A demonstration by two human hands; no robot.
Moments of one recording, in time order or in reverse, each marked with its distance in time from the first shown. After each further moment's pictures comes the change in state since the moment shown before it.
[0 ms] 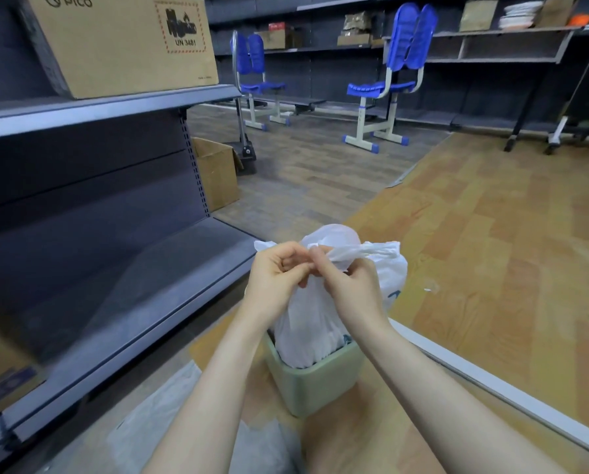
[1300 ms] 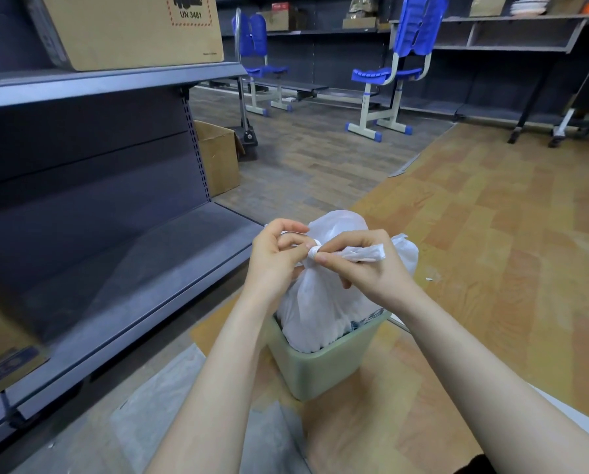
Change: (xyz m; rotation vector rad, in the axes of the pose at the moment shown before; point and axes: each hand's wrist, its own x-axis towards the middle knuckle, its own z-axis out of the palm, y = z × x) left_hand -0.005 0.005 -0.008 -0.097 0.119 -0.230; right_hand 0.013 0.002 -0.019 -0.215 -0.240 -0.157
